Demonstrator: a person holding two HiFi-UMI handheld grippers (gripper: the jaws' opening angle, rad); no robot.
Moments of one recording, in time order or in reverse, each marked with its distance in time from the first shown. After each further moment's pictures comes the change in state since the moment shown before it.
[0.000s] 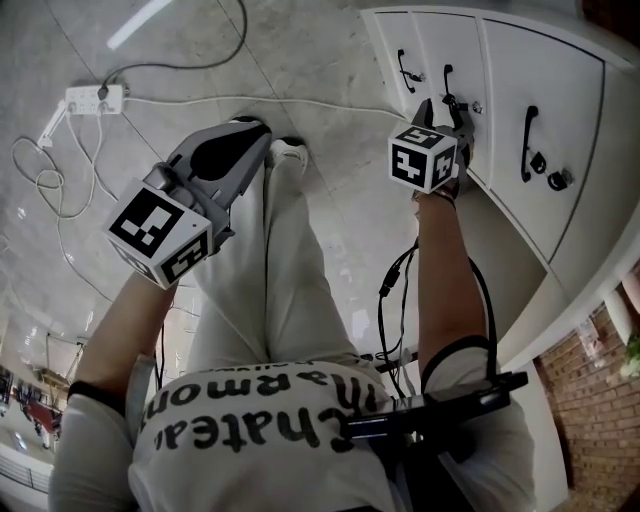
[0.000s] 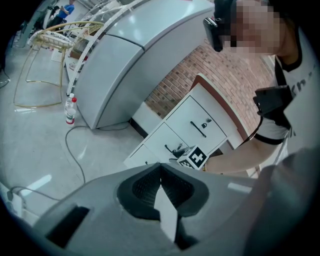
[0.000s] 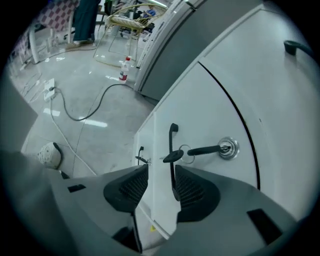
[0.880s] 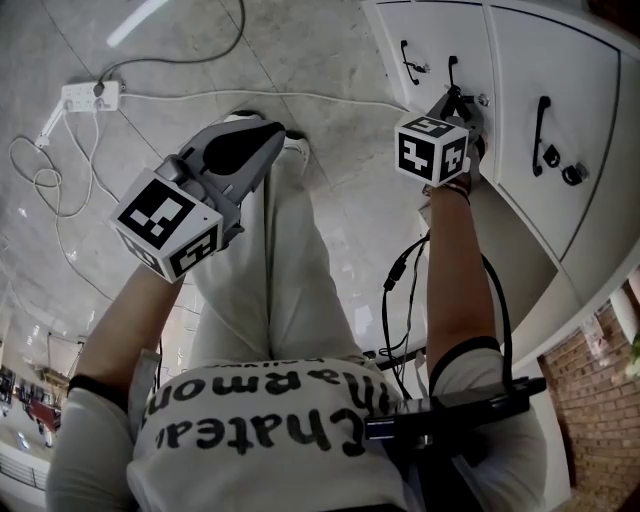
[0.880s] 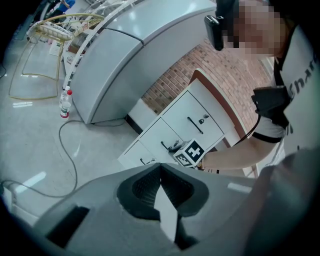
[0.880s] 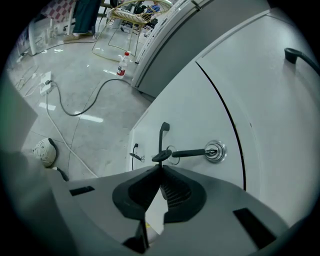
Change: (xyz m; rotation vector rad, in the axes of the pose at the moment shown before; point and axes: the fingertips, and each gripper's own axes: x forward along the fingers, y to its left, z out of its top) left arm 0.016 -0.009 -0.020 -0.004 0.011 -0.058; right arm -0.003 -0.011 -0.001 -0.024 0.034 -0.056
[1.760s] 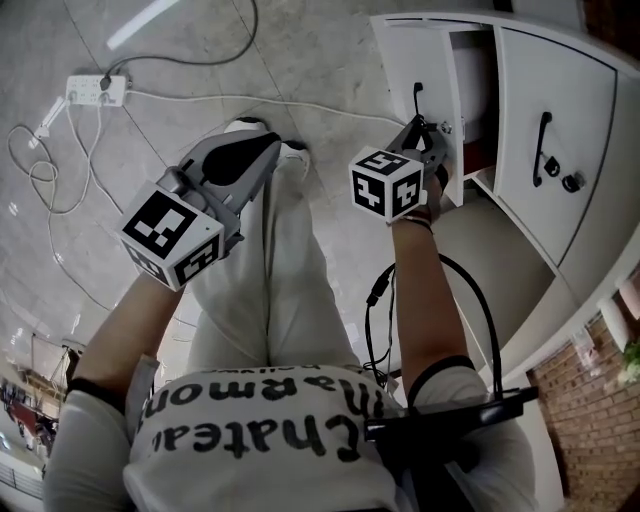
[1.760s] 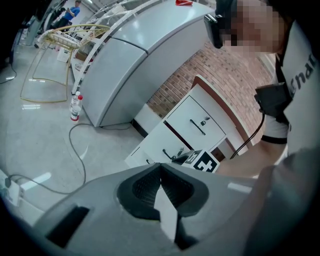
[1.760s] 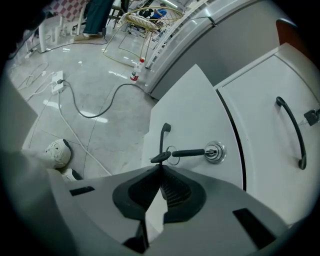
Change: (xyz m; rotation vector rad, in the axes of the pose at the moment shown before) left arm -0.028 0.008 -0.014 -0.006 -0.060 0.067; right arm -0.050 0.070 0.005 -0.031 -0.029 0.014
